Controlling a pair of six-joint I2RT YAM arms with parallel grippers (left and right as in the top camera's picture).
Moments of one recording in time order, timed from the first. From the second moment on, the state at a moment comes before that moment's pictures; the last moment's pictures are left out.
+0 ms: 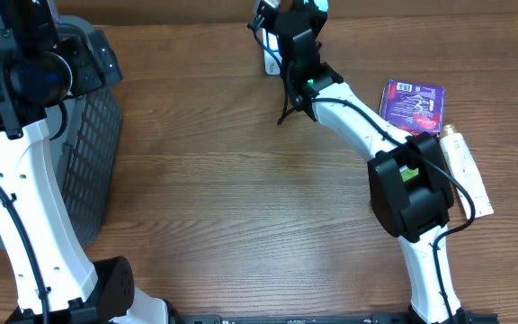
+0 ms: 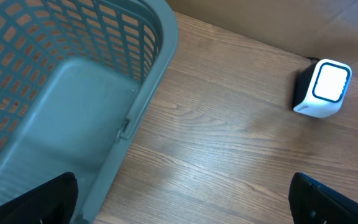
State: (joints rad) left arm 0.17 1.72 2.39 -1.55 -0.01 -0.21; right arm 0.50 2.31 1.87 0.25 0.63 -1.15
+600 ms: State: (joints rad) left arm 0.17 1.72 2.39 -1.55 -0.01 -0.21; right arm 0.51 2.33 1.86 0.21 0.51 -1.22
